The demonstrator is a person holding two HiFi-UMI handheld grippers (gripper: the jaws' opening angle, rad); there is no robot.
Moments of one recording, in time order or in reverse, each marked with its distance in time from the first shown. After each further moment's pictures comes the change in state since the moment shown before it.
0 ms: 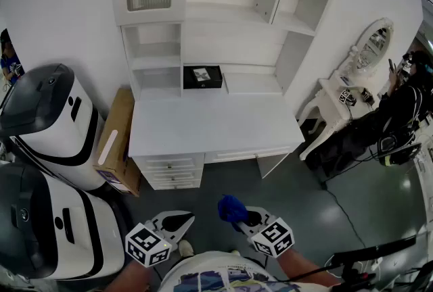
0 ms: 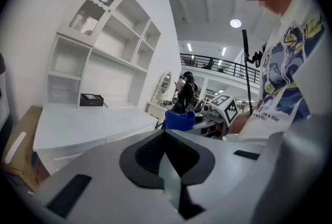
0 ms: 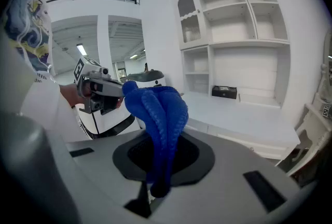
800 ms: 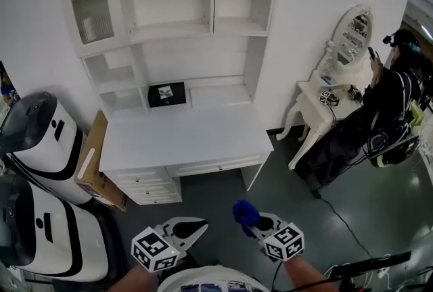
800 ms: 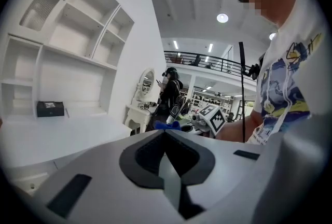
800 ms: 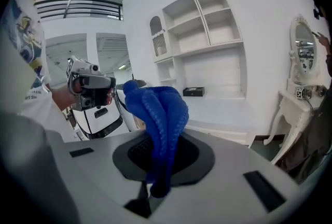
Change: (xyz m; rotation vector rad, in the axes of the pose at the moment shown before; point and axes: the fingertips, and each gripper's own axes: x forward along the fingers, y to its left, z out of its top) left arm 0.195 -0.158 0.062 0.088 0.000 -0.119; right arm -0.172 -0.179 -0.071 0.113 -0.080 -0.076
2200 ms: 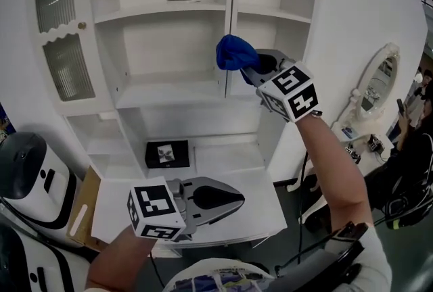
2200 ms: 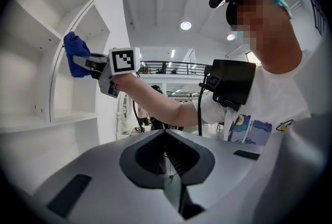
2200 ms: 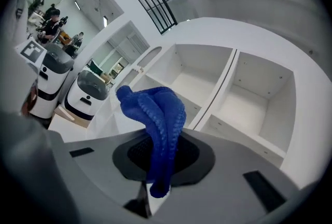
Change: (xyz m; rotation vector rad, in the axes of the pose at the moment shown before) left arm 0.133 0.200 0.319 0.314 -0.094 -0.344; right arm 0.181 -0.236 0.670 -0.836 -0.433 -0.201
